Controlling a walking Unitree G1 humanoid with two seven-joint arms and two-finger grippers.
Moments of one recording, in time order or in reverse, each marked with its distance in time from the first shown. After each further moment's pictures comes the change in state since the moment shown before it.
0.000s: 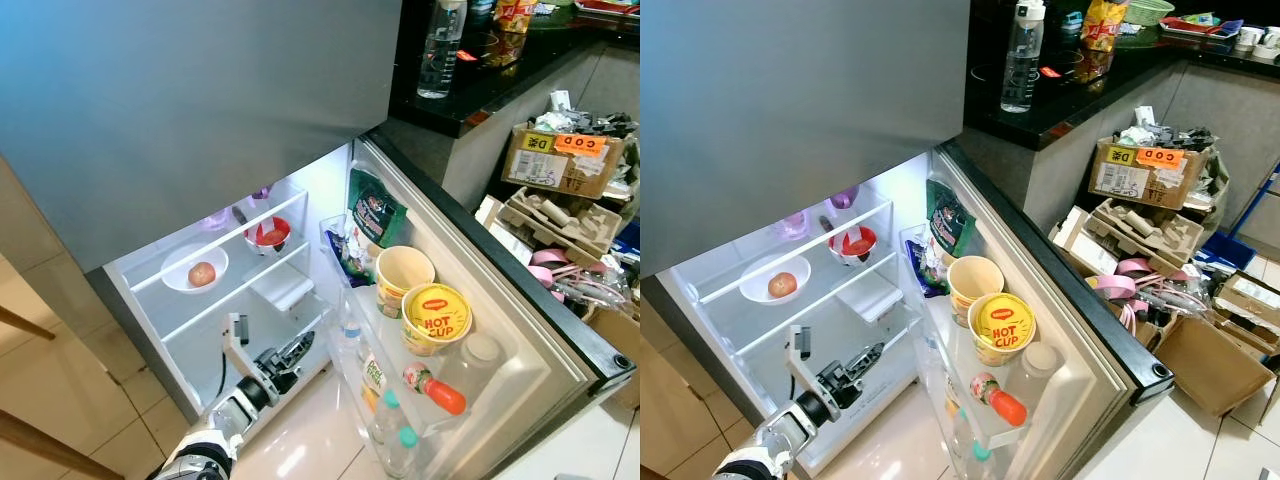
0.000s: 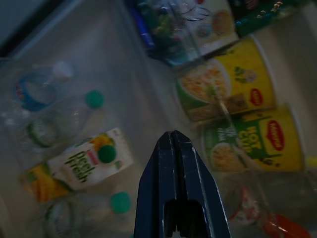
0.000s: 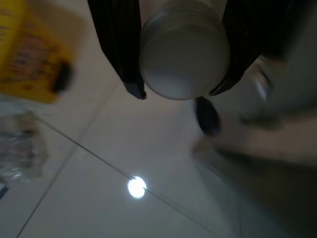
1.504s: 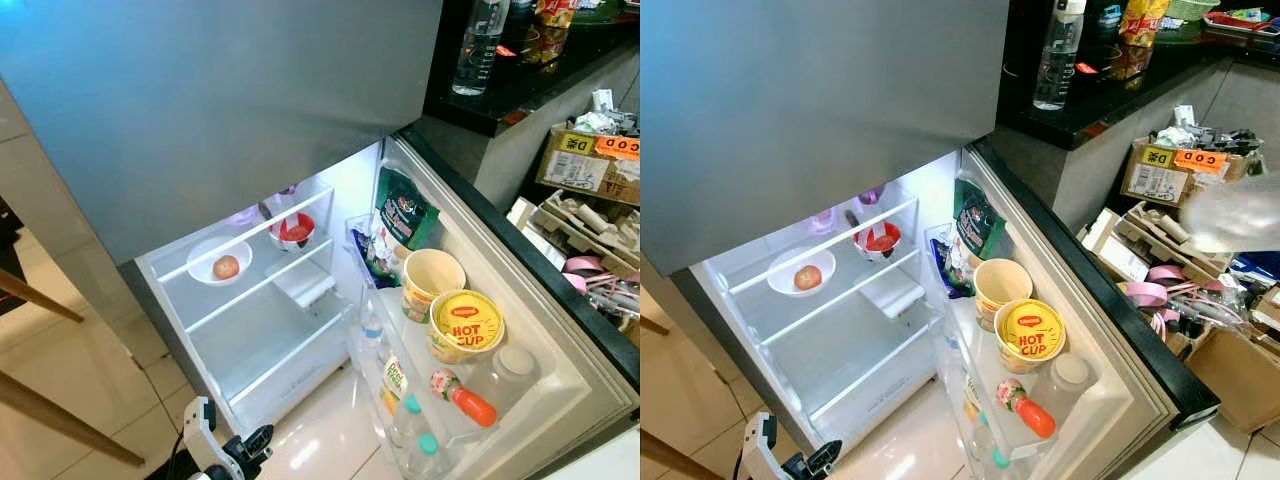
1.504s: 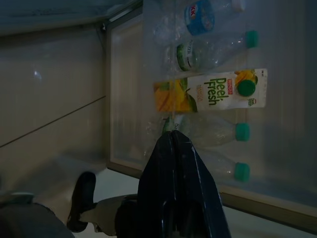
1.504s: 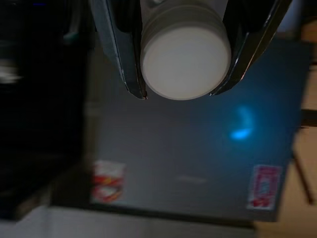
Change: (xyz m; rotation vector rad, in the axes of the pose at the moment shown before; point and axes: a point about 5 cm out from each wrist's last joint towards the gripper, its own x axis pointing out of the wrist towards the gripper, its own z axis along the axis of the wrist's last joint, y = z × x) left arm -0.090 0.043 -0.062 -0.121 0.161 0.458; right arm -0.245 -0.024 0.302 -0.286 -1.622 1.149
